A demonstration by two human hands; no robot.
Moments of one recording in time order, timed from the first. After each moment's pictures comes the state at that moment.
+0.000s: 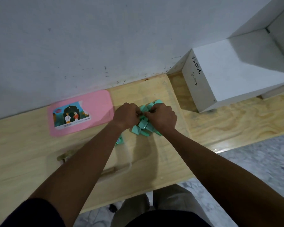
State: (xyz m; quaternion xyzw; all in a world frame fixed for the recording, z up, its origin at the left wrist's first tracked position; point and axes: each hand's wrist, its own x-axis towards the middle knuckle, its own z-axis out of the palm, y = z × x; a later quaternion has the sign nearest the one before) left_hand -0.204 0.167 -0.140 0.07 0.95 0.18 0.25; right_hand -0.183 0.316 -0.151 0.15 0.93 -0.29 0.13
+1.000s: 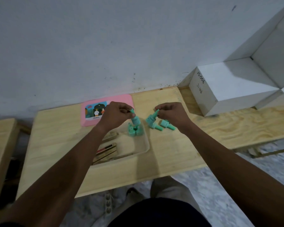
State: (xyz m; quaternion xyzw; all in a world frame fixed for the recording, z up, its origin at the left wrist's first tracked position) left_hand -0.109 0.061 -0.062 -0.05 0.88 0.47 0.07; right_hand -0.120 0.308 -0.066 0.05 0.76 -0.63 0.15
